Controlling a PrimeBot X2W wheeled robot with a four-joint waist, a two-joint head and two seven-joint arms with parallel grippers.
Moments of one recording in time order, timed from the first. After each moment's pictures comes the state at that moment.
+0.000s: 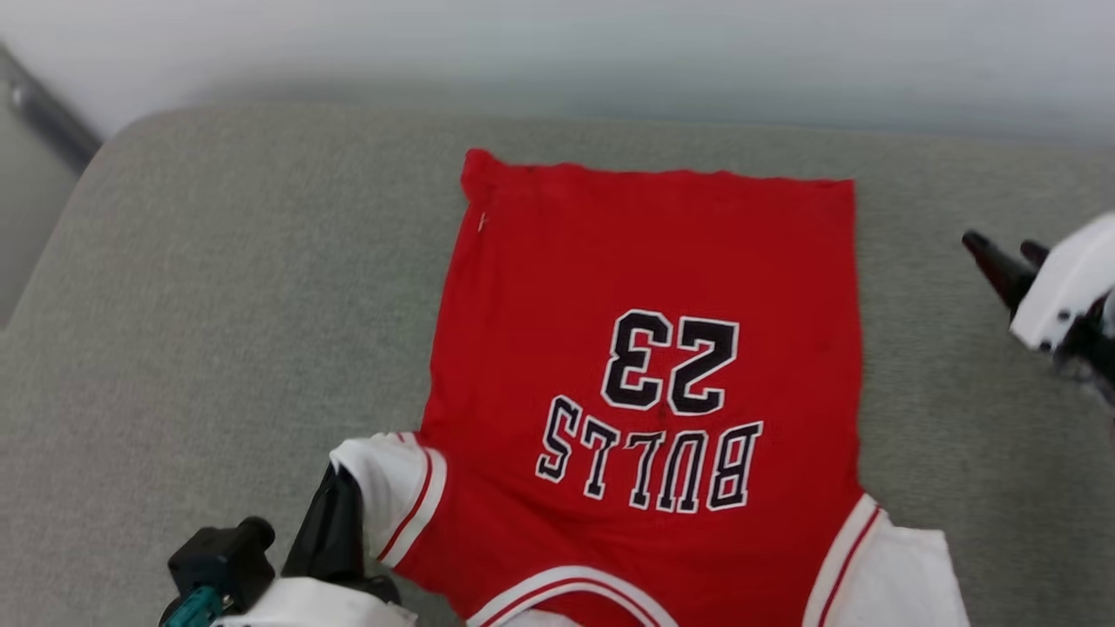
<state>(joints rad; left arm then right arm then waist) 0.08 0.42 -0.43 -0.19 -0.70 0.37 -0.21 -0.58 -0.30 -0.09 0.45 0.49 0.13 0.56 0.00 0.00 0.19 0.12</state>
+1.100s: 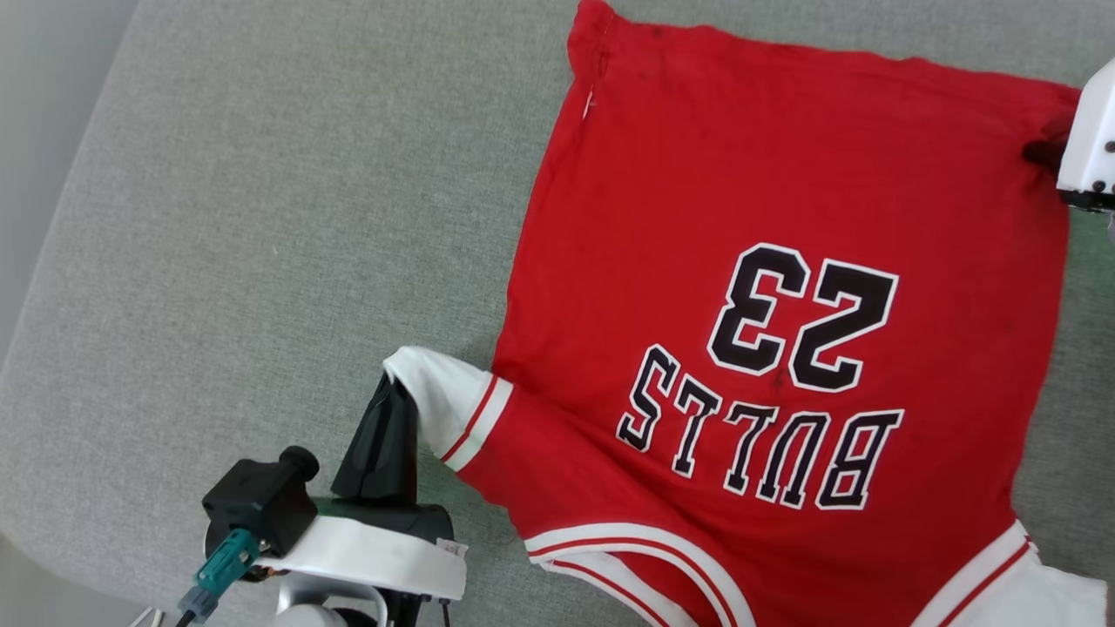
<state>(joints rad) -0.10 0.33 -0.47 -0.18 -0.63 0.29 -0.25 -1.06 -0.34 -0.03 0.84 0.38 0.13 0.90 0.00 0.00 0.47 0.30</state>
